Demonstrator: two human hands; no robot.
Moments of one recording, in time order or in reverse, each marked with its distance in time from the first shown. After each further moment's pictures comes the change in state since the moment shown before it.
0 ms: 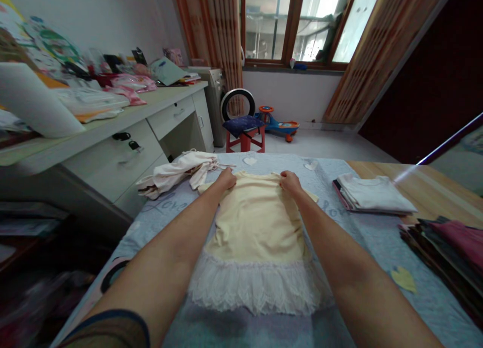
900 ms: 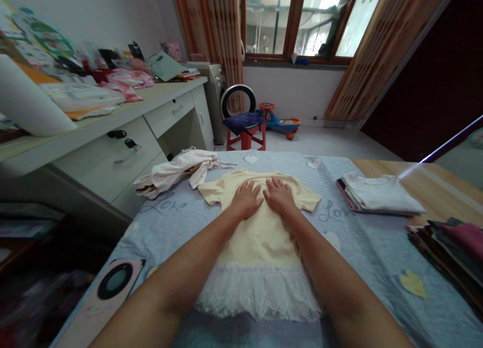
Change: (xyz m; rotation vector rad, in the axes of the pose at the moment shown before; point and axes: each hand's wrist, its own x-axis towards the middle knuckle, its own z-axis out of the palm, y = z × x) left_hand -0.093 0.016 0.053 0.542 -0.173 0.485; right_hand -0.069 -0.033 0.030 -0.397 -0.174 -0.247
